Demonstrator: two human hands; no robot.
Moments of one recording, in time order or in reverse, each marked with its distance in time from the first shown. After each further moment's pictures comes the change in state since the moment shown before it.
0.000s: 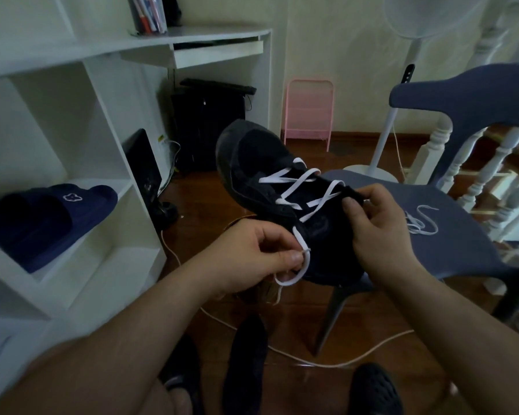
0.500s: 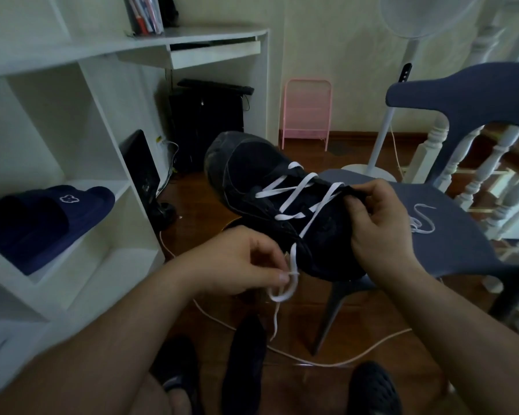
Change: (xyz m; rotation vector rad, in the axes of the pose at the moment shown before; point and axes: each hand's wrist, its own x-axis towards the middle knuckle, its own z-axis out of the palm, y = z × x) left_hand -0.004 -0.002 -0.015 0.311 -0.137 -0.029; right_hand 0.003 0.004 -0.006 -0.139 0.087 -0.133
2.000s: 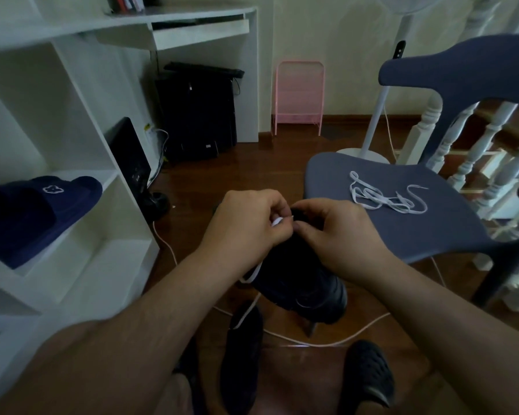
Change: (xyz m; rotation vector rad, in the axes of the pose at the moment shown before) left_hand 0.031 0.018 0.030 0.430 0.549 0.095; right_hand -0.020 -0.008 0.011 -0.388 -0.397 -0.144
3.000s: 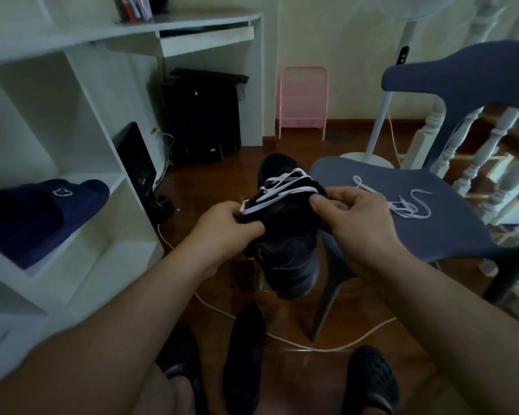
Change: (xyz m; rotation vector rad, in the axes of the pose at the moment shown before) left_hand 0.002 -0.044 0.002 -0.440 -0.120 -0.597; right_hand 0.008 -0.004 -0.005 0.805 0.170 0.413
